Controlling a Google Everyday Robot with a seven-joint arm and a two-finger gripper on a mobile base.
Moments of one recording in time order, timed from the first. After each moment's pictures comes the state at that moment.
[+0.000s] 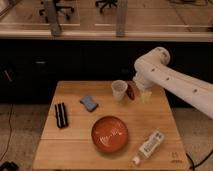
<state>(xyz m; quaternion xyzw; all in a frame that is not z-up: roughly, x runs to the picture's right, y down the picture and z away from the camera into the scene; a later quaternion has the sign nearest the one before) 0.184 0.015 0.756 -0.21 -0.01 -0.13 0.97</state>
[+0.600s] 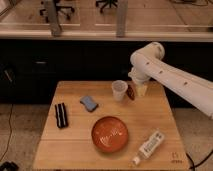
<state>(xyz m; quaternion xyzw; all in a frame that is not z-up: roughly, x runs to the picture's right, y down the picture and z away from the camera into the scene) 0.166 -0.009 0.780 -0.21 -0.04 -0.17 0.96</state>
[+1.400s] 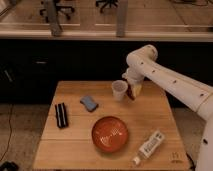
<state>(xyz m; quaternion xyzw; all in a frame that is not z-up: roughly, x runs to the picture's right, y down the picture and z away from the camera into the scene) 0.148 -0.005 0.821 -0.21 -0.07 -0.21 0.95</state>
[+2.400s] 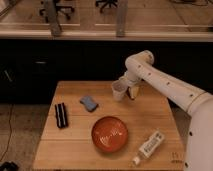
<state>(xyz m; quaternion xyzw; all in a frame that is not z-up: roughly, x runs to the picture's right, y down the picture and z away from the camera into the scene) 0.137 0.007 0.866 -0.22 -0.11 -0.24 0.94</state>
